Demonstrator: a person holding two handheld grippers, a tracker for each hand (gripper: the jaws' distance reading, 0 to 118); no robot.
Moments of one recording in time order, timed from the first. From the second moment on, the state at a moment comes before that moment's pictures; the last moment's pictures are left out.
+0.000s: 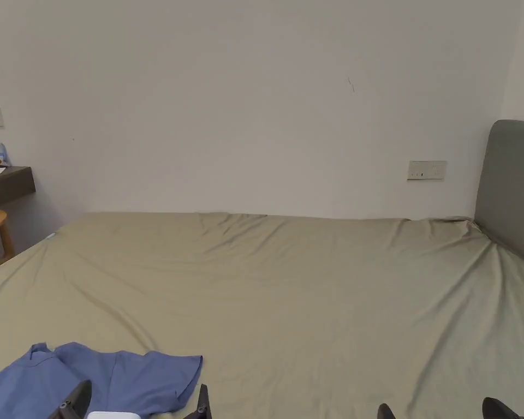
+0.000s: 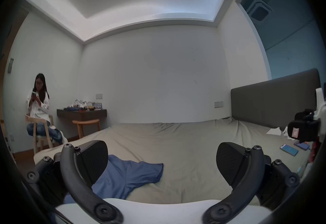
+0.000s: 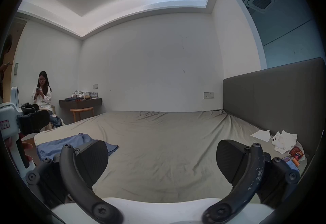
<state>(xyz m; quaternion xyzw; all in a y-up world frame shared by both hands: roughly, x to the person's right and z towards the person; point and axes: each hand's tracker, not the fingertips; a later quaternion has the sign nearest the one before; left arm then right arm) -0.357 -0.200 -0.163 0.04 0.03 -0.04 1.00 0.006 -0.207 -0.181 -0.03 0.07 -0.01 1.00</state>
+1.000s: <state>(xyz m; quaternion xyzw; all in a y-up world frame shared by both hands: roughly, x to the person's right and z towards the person) -0.320 -0.194 -0.180 -0.02 0.03 0.00 1.00 0.016 -0.202 -0.184 -0.05 0.06 0.00 1.00</state>
